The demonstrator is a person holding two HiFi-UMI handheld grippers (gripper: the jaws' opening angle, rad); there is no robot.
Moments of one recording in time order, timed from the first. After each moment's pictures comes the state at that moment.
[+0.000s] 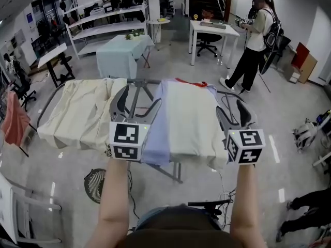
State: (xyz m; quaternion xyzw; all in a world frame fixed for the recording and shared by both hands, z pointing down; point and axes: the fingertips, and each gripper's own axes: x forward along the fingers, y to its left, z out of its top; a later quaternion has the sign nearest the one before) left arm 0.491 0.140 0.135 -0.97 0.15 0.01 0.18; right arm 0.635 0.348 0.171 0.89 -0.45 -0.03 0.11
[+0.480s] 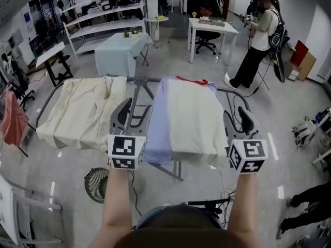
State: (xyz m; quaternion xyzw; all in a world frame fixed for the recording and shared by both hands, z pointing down) left arm 0.467 0.128 0.173 -0.98 0.15 0.00 0.16; right arm 0.618 0.365 0.180 0.90 -0.43 -0.04 0.10
